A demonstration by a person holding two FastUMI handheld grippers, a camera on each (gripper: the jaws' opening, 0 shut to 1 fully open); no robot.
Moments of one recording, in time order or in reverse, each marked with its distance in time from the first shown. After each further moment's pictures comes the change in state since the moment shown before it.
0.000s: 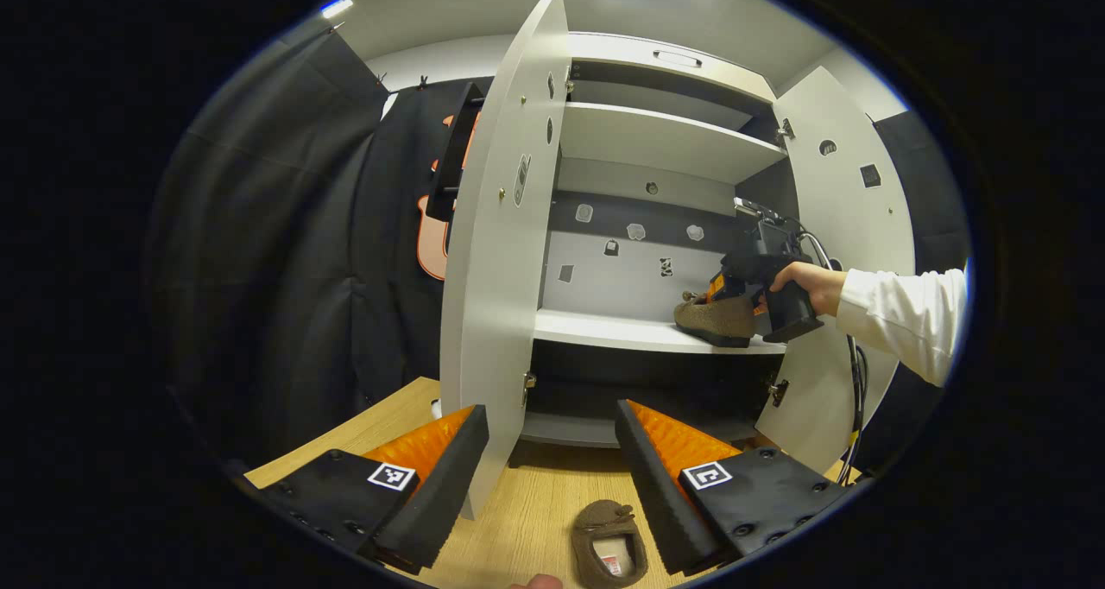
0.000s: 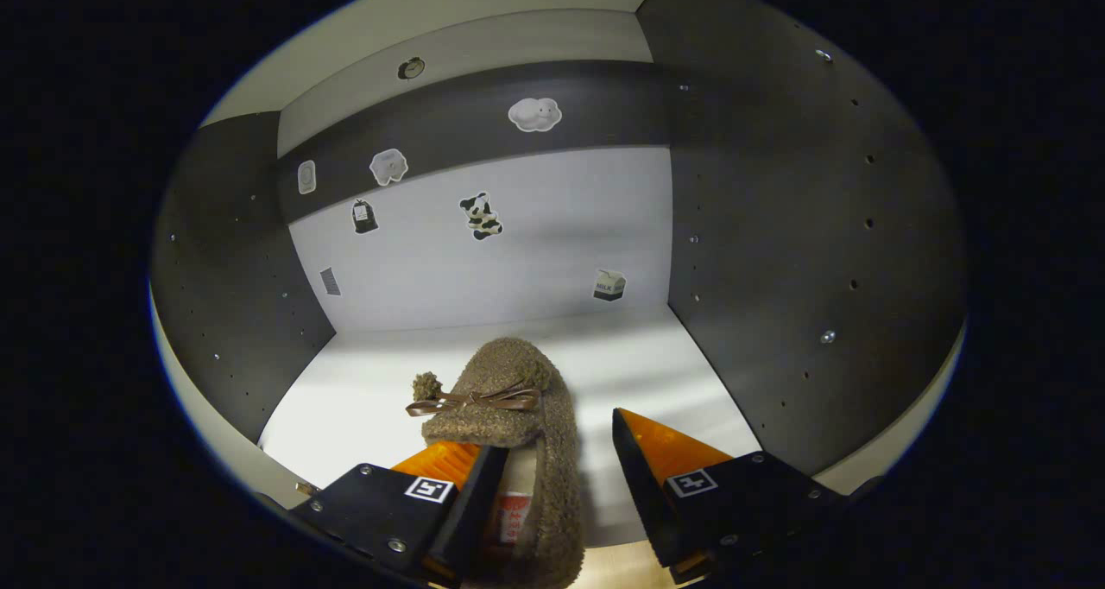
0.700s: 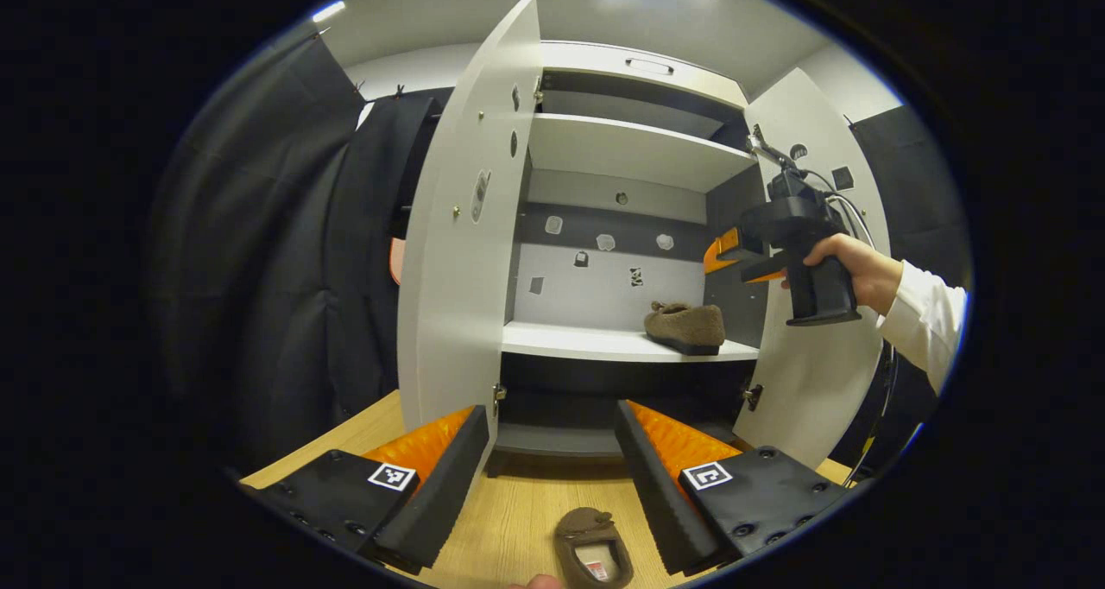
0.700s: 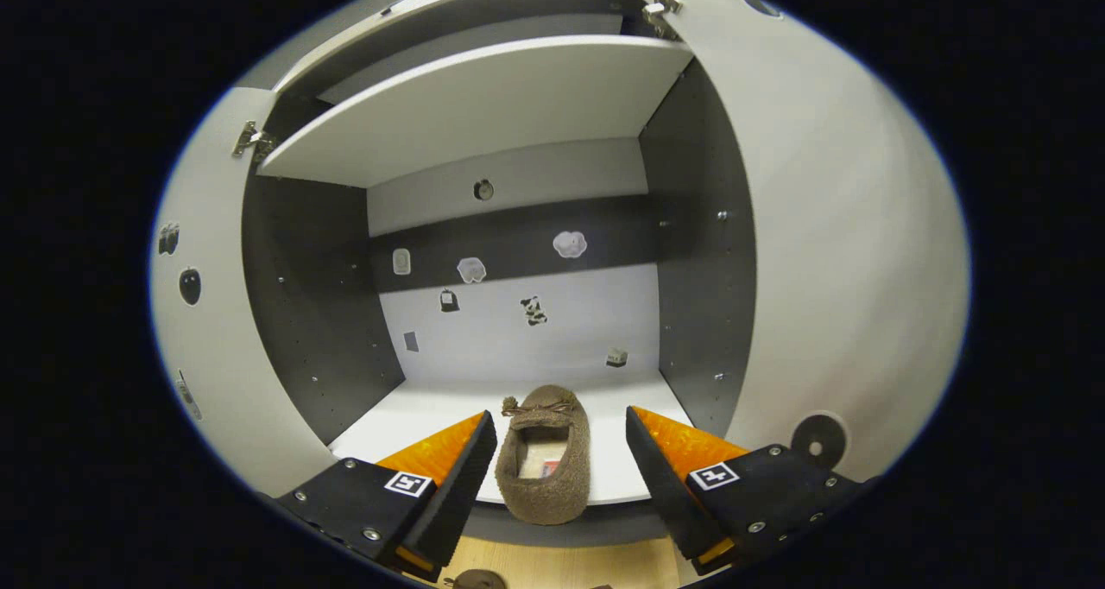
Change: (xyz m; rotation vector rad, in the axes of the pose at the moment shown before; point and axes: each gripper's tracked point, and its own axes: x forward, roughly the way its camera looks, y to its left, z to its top) left arm -0.001 -0.032 0.008 0.033 -0.027 -0.100; right arm -0.158 0.015 0.043 -0.022 -0.337 0.088
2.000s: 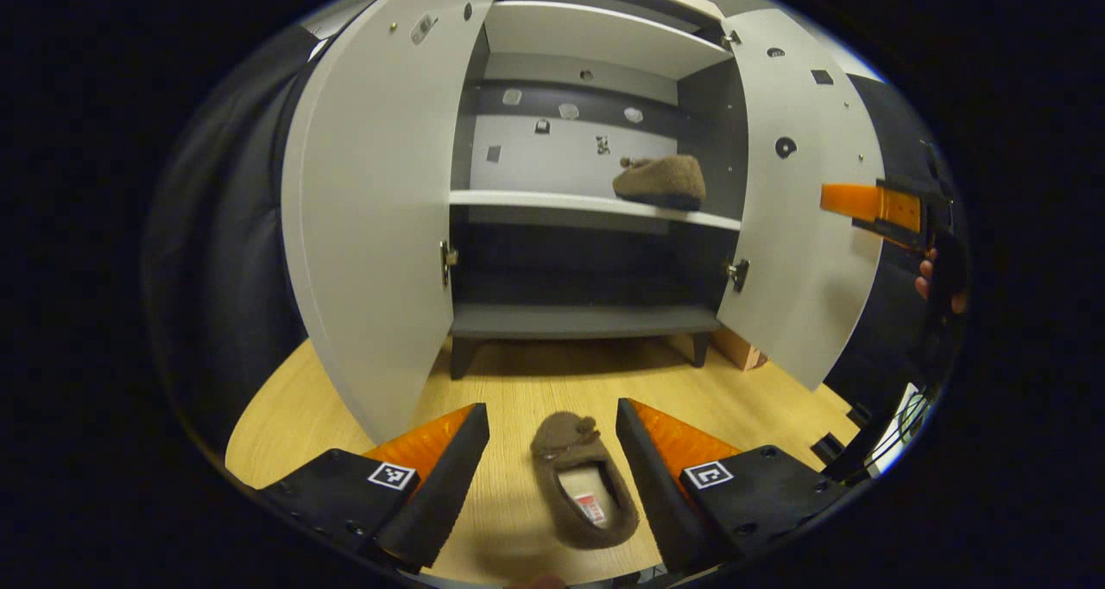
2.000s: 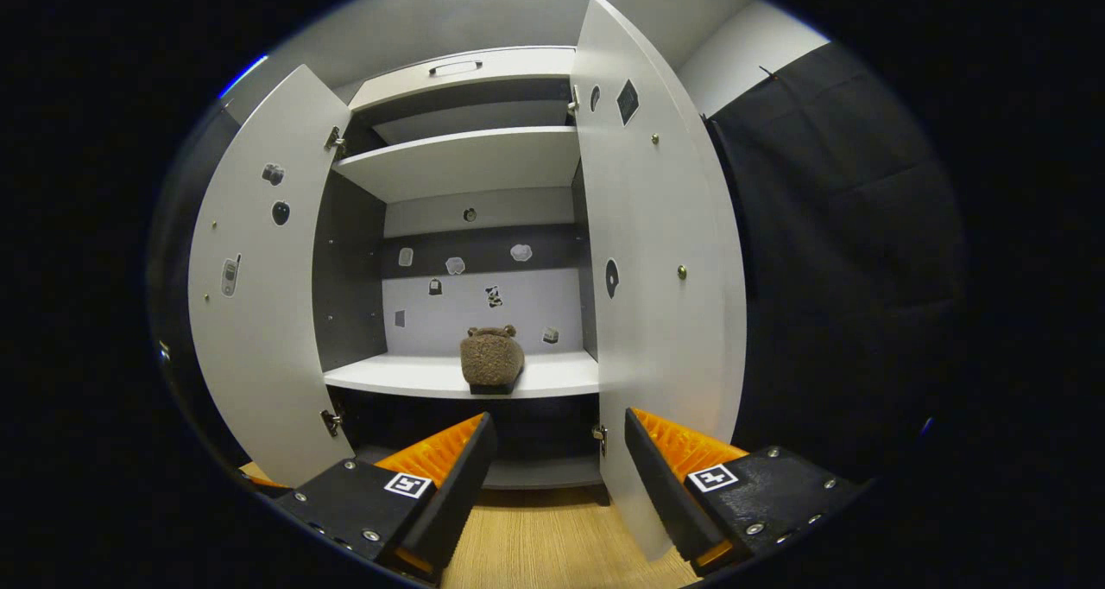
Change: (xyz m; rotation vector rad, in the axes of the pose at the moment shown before) left arm -0.004 -0.017 -0.176 0.013 0.456 -0.109; right arm -0.190 -0.051 -0.129 -0.052 -0.188 -0.140
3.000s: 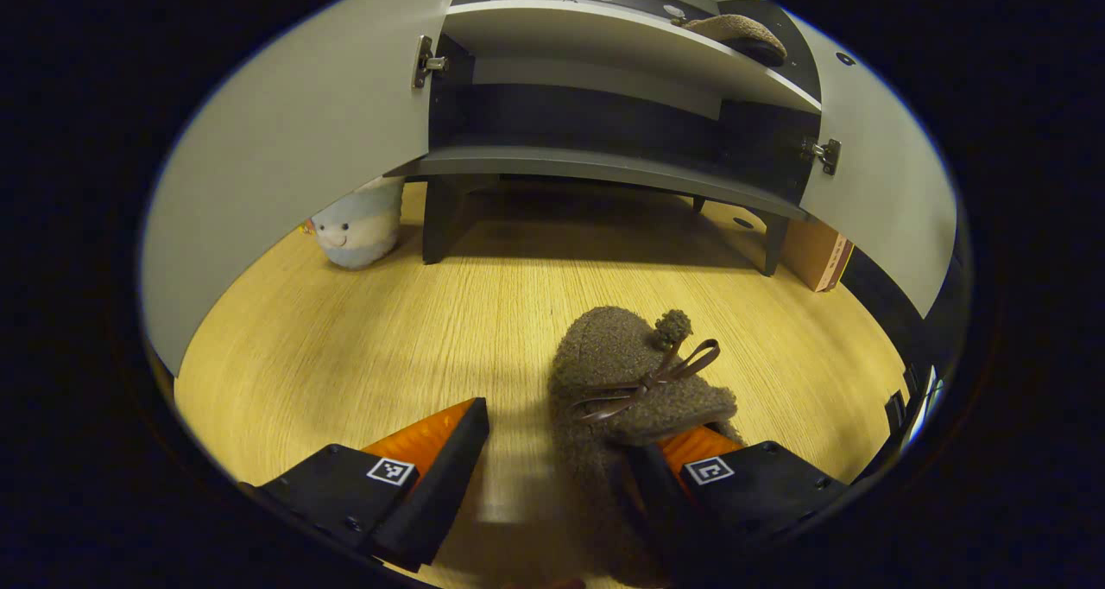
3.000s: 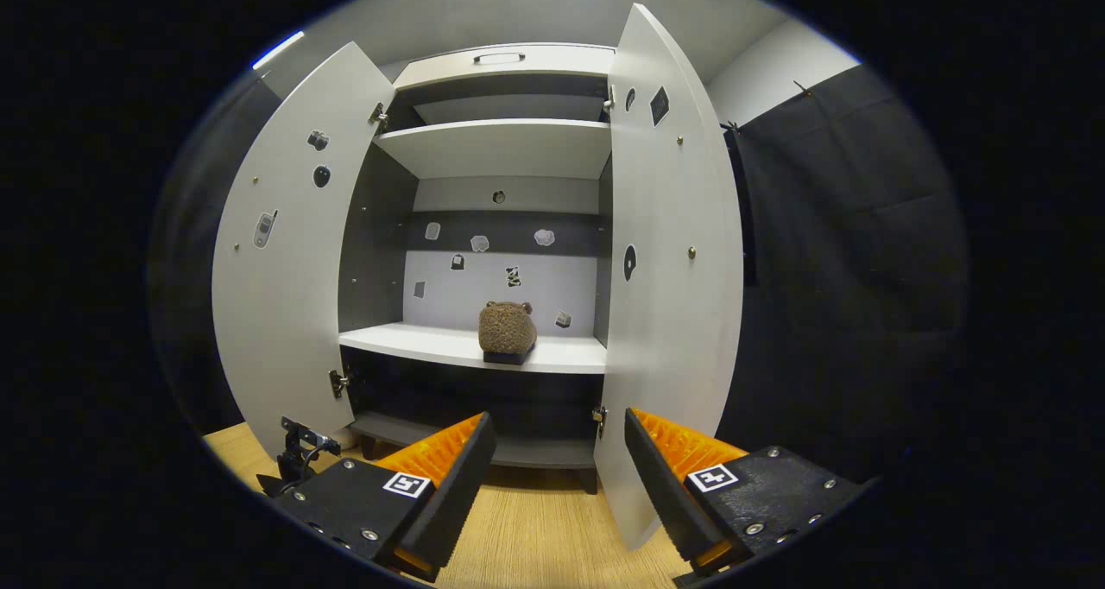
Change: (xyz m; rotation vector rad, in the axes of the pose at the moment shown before) left arm 0.124 0.025 -0.120 -0.047 0.222 0.039; right arm -0.028 0.010 -0.021 -0.107 0.022 0.054
